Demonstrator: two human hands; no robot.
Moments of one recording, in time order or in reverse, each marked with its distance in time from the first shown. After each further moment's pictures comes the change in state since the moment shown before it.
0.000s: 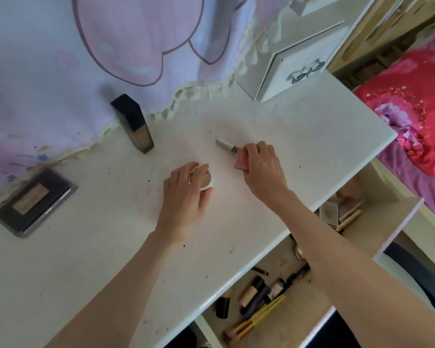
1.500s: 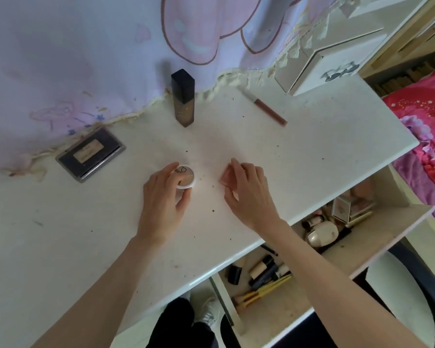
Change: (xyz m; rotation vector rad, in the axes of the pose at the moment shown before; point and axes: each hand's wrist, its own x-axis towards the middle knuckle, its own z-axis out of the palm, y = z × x) left_hand -0.084 -0.054 -0.037 -0.064 0.180 -0.182; right_hand -0.085 -0.075 0.014 0.136 -0.073 -0.198
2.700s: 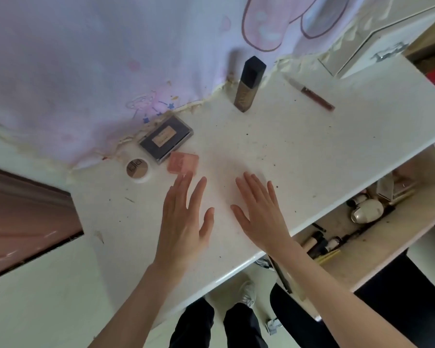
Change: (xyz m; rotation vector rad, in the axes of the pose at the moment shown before) left_hand -0.077 -0.052 -0.104 0.050 -0.138 0.018; right_hand -0.059 -0.116 0.058 0.012 -0.031 -0.047
